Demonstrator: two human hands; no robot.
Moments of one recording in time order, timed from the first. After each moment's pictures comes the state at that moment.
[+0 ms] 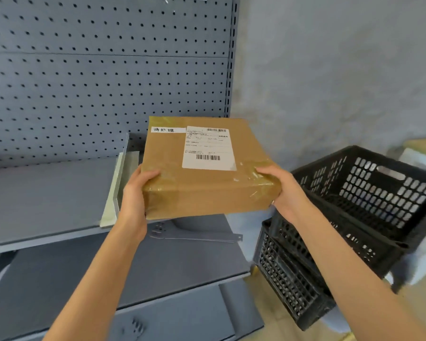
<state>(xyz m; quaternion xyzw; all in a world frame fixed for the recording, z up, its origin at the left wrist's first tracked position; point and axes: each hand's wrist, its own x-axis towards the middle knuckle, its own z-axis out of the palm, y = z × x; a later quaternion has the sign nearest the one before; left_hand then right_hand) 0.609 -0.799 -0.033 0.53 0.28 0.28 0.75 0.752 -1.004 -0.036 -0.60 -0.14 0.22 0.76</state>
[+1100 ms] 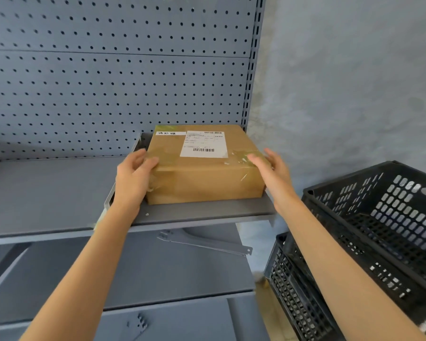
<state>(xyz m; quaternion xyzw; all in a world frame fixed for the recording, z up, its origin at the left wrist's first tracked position) 0.657 -0.757 -0.029 0.64 0.32 0.37 0.59 0.816 -0.950 -0.039 -0.71 -0.16 0.11 0.68</state>
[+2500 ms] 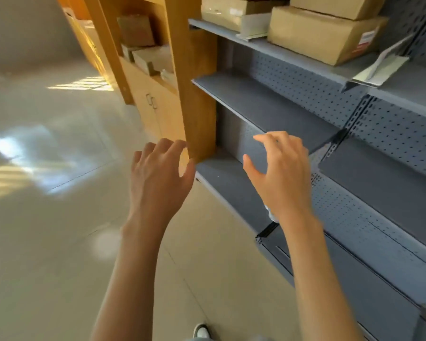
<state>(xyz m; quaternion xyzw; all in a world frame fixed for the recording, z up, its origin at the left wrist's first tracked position) -0.015 -0.772 -0.104 0.68 0.66 0.30 -0.10 0.173 -0.752 -0.118 -0.59 -0.71 -0.08 0.38</state>
